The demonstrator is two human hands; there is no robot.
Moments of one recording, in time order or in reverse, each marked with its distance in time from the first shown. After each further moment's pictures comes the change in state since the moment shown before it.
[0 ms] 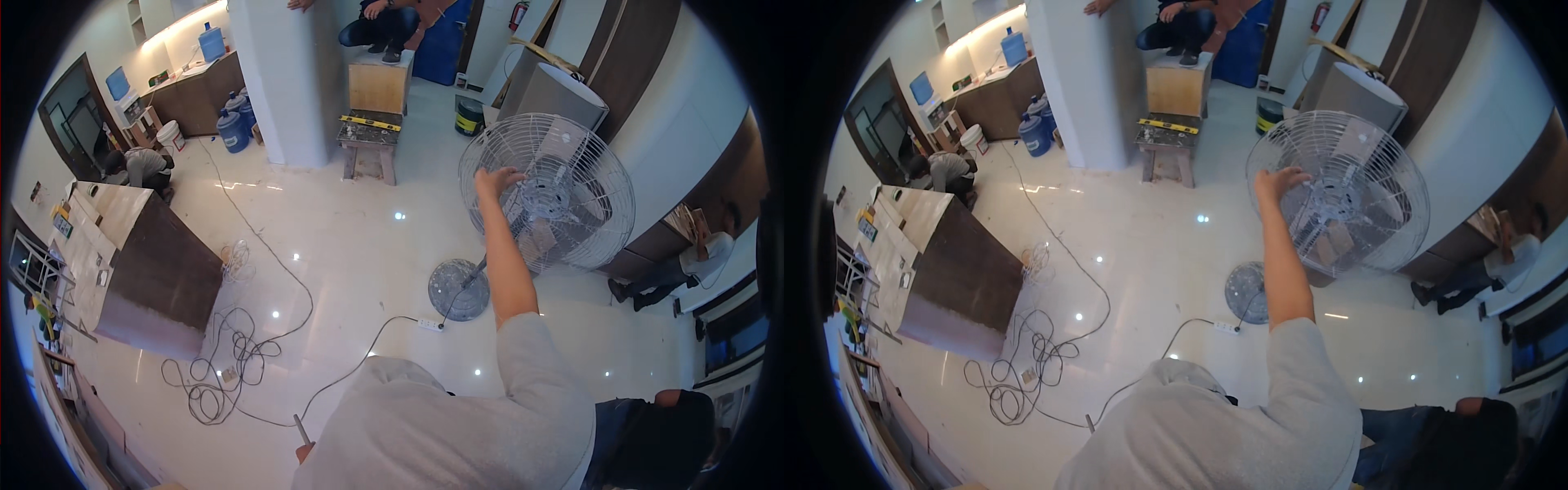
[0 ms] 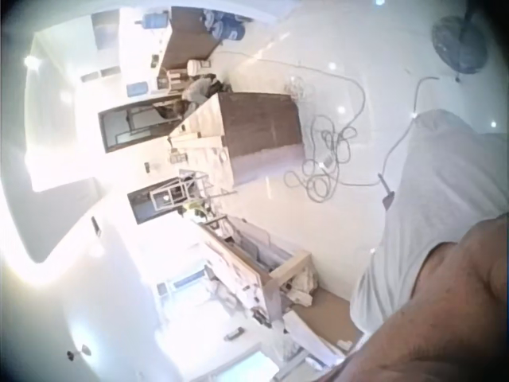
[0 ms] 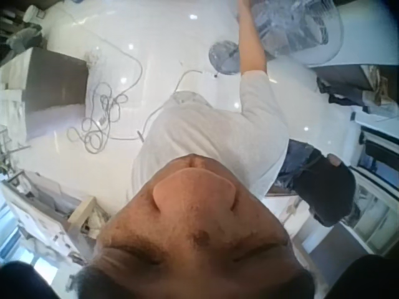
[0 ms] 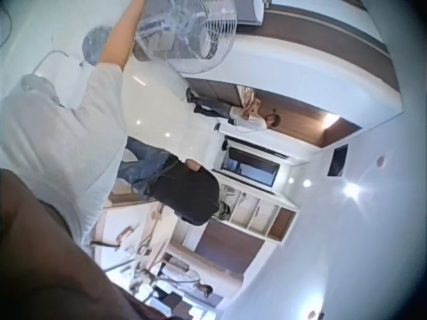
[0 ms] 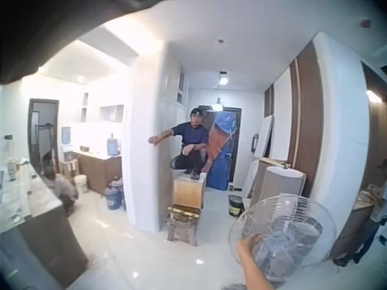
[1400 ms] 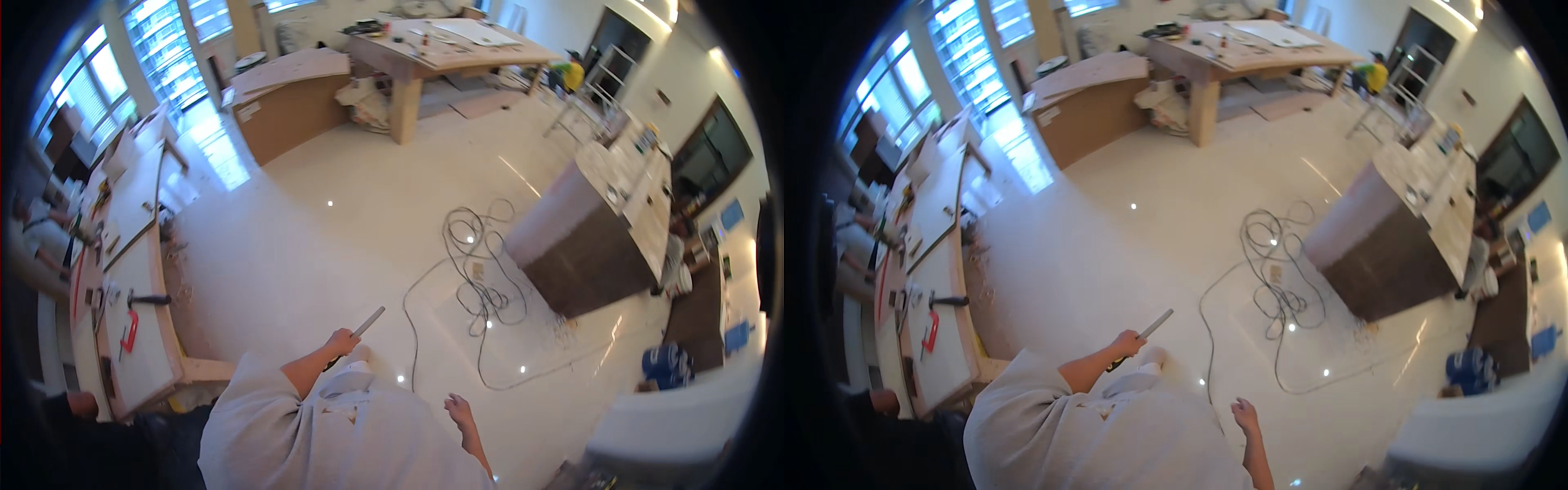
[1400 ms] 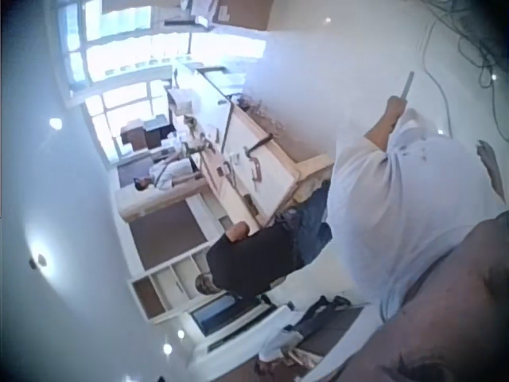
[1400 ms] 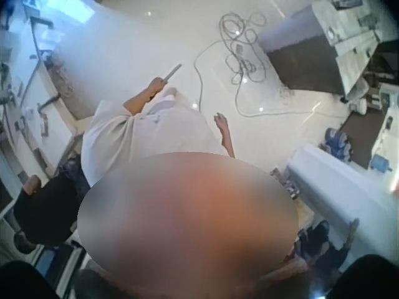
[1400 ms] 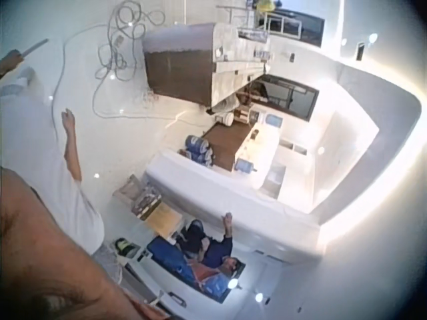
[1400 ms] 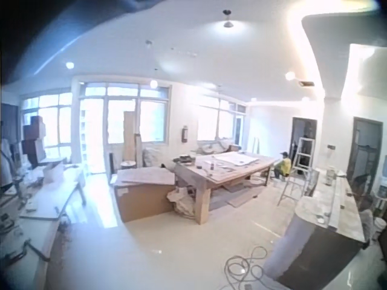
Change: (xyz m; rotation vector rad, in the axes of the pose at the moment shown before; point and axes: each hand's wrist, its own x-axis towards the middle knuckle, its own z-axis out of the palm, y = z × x) left_hand -0.198 0.118 0.044 -1.150 0.626 -0.820; right_hand -0.443 0.192 0.233 -0.583 -2.323 -1.102
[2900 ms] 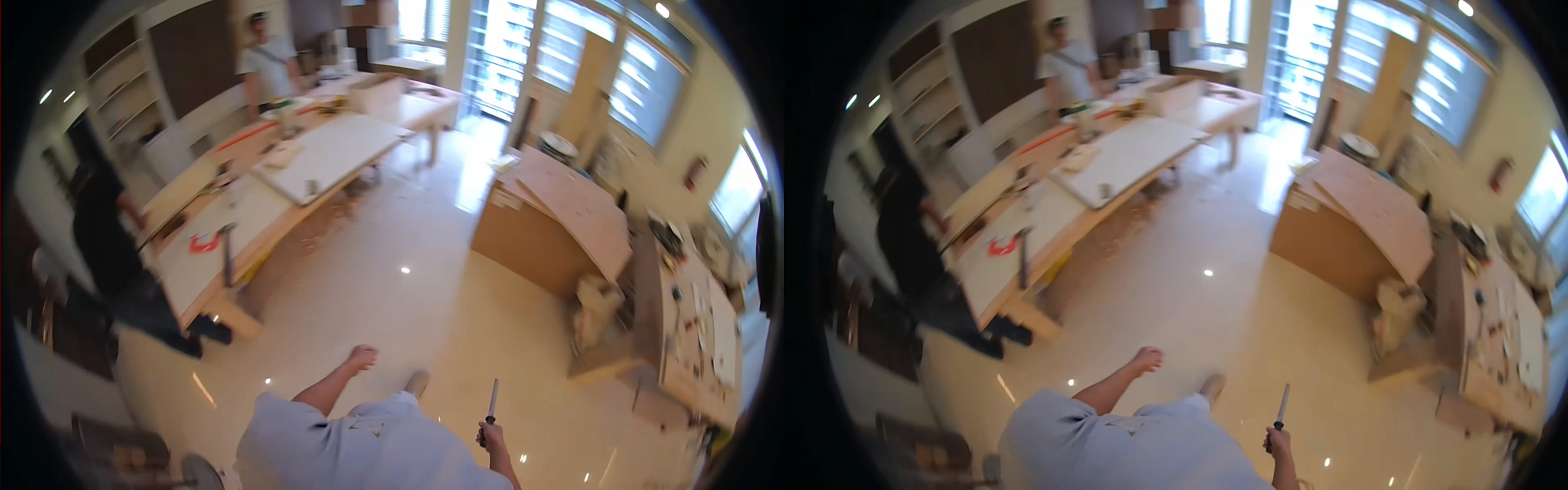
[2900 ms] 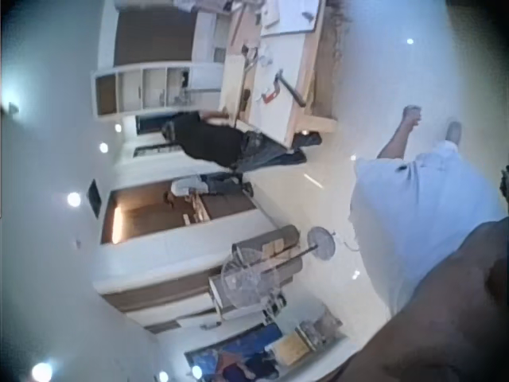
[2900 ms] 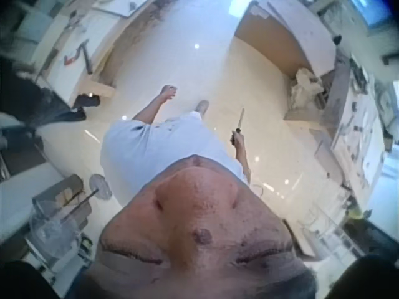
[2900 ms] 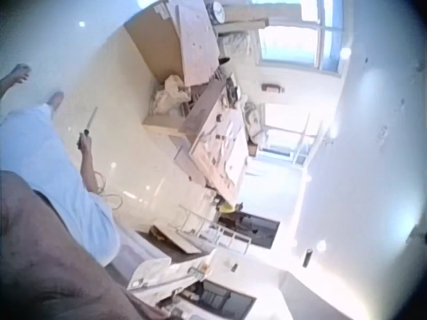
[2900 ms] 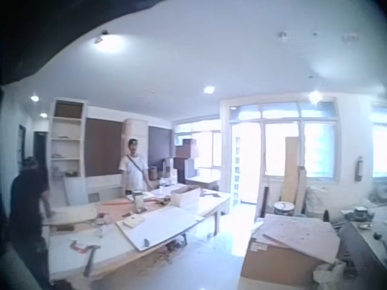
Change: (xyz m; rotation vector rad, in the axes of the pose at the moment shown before) left_hand 0.237 -0.089 -0.323 -1.403 0.906 -0.444; right_hand 0.556 -0.684 0.173 -0.346 -0.683 -0.033
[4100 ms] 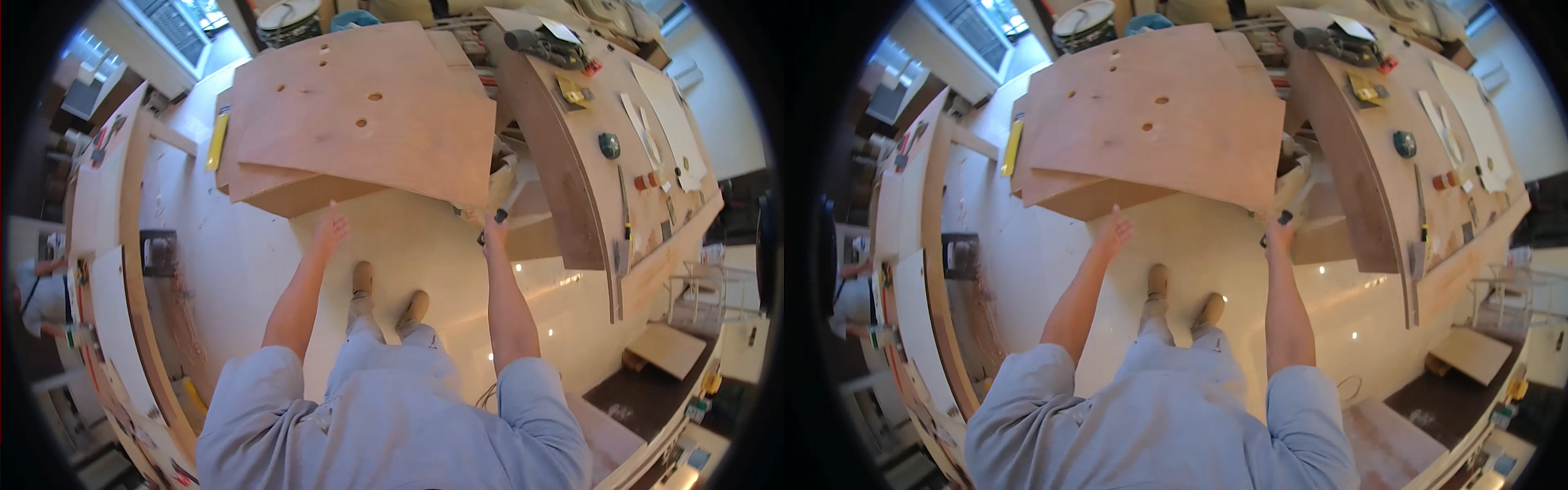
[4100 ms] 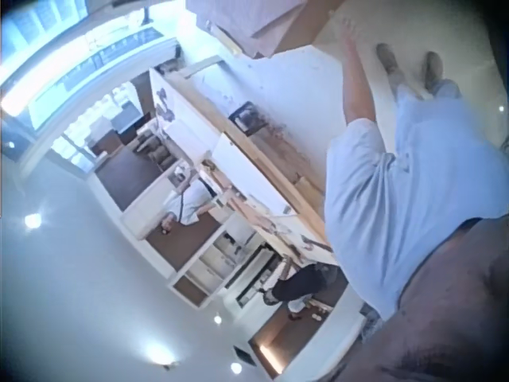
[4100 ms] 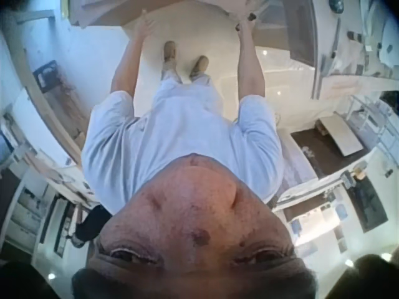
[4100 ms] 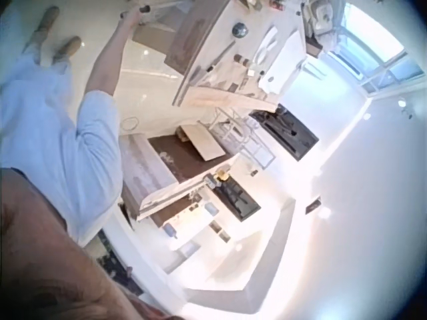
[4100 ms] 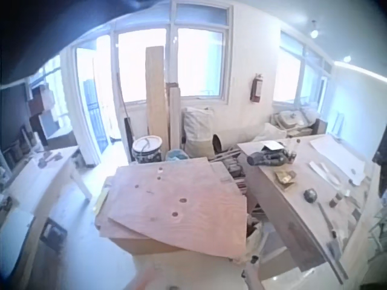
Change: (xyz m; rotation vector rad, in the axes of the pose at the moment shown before) left_hand 0.469 0.444 0.529 -0.260 -0.338 -0.123; right_hand 0.428 -0.478 -0.303 0.667 0.774 -0.388
